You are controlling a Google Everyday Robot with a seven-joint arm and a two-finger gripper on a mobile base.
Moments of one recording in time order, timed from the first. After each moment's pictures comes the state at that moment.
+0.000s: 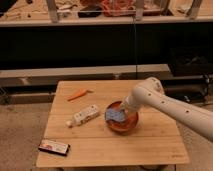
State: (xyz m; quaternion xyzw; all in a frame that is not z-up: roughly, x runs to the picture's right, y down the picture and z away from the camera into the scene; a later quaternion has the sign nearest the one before) arm 0.115 0.134 0.817 -0.17 -0.22 -0.37 0.89
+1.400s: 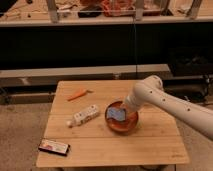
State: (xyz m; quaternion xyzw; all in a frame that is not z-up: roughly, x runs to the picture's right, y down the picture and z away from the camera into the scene) arm 0.121 0.127 0.814 -0.18 -0.22 -0.36 0.89
